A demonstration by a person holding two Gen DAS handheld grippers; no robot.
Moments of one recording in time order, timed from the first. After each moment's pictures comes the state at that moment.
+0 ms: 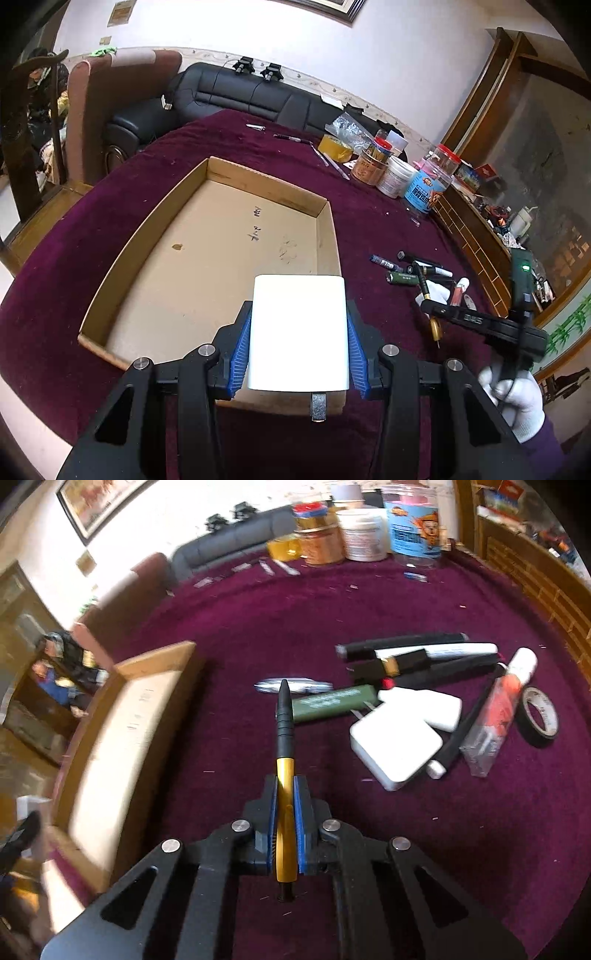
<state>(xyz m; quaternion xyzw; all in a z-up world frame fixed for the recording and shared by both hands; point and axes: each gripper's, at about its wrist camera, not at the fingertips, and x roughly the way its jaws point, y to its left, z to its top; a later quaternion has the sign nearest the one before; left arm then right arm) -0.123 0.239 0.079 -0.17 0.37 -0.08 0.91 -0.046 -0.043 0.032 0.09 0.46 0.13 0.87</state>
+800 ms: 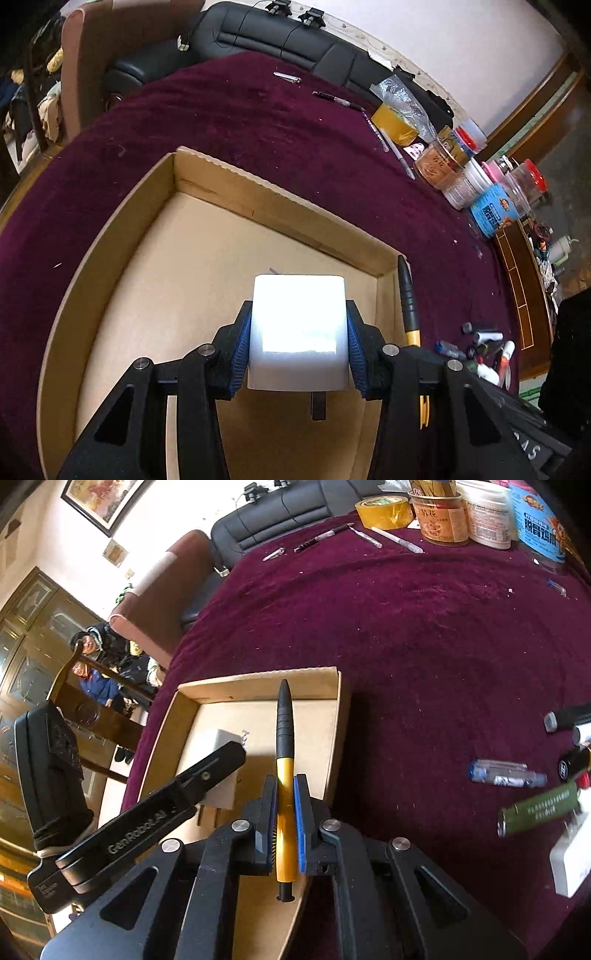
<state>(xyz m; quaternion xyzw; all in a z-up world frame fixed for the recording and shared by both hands) 0.076 0.254 0.026 -0.21 0.48 -0.04 0.85 0.065 0.095 0.021 0.14 0.51 0.21 0.82</state>
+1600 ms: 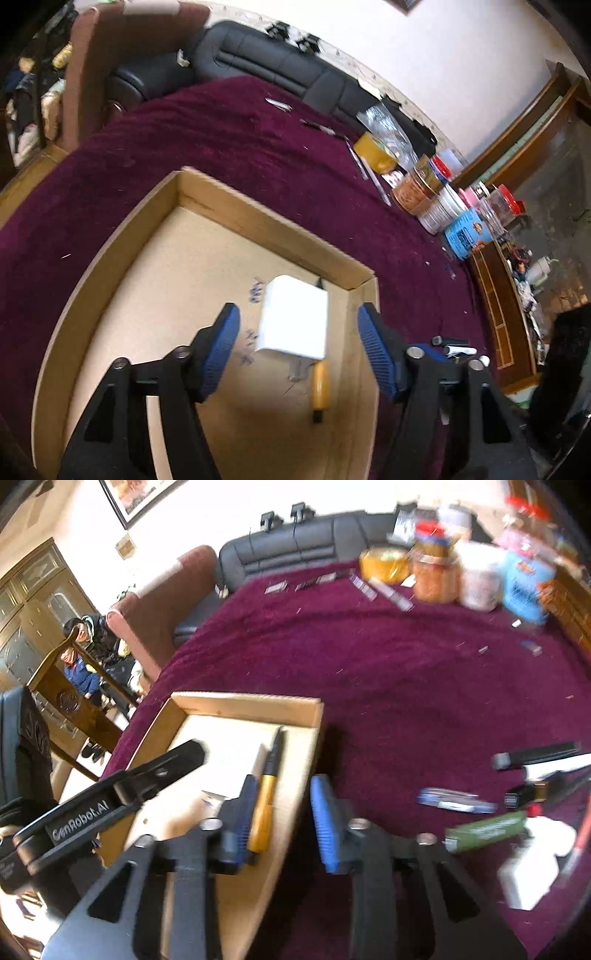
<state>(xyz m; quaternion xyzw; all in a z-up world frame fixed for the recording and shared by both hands) 0.041 0.261 0.049 -0.25 0.42 -0.05 0.87 0.022 0.075 0.051 0.06 0.43 0.18 0.88</state>
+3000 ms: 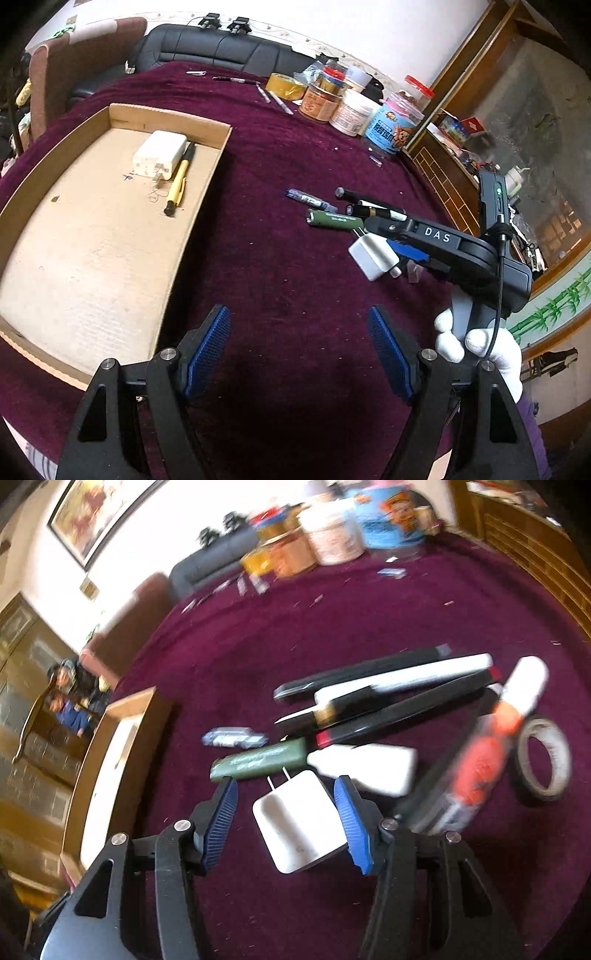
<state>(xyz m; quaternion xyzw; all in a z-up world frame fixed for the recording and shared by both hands) -0.107 0.107 0.062 -0.16 0.45 -0.12 0.87 0.003 -0.107 0.016 0.15 0.47 0.17 0.86</state>
